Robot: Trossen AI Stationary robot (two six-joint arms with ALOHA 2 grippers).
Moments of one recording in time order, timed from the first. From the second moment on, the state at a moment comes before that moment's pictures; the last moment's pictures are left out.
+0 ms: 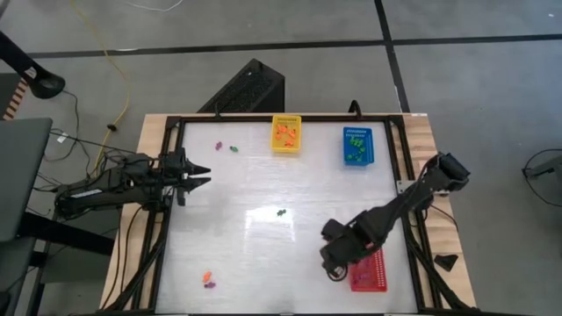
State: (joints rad) left arm 0.17 0.14 0.37 -0.36 -0.01 -0.22; right arm 0.57 1.65 1.43 -1.10 -0.01 1.28
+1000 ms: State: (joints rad) left arm 0.17 0.14 0.37 -0.37 -0.06 -0.22; right arm -0.22 2.48 2.03 0.04 0.18 0.31
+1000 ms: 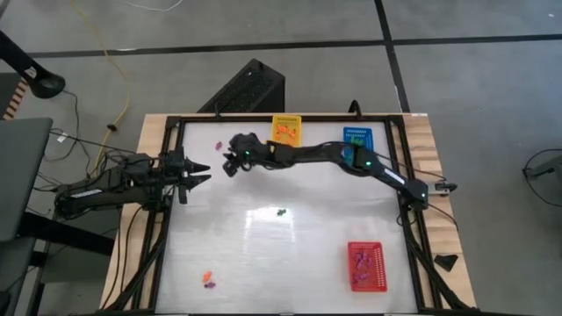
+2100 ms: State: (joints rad) left arm 0.17 0.14 0.37 -0.35 -0.06 -0.19; right arm -0.27 2.68 2.34 -0.30 0.21 0.28
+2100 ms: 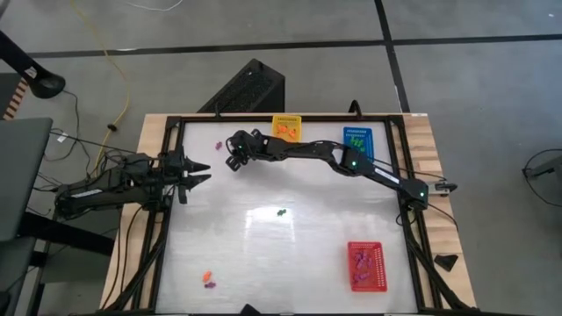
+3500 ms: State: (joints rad) left arm 0.17 0.14 0.37 -0.33 0.04 -0.18; right arm -0.22 2.34 2.35 -0.94 -0.13 0.14
